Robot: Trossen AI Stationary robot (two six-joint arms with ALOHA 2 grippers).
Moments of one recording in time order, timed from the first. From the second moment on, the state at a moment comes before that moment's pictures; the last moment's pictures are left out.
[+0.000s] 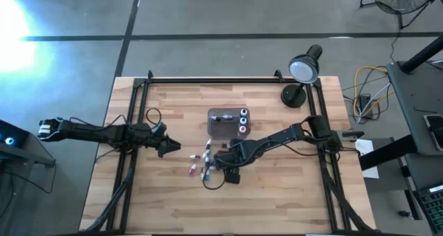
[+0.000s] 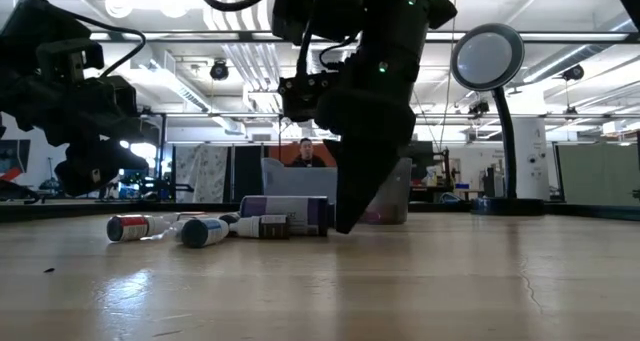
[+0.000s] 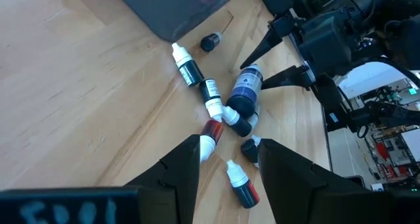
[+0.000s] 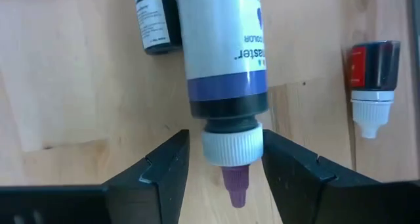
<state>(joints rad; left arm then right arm) 0.00 0.49 0.01 0.02 0.07 -0.86 0.21 2.13 1.53 -0.71 0.13 0.39</state>
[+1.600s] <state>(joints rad) 0.00 0.49 0.01 0.02 0.06 -0.79 0.29 2.11 1.39 -1.57 -1.09 0.89</state>
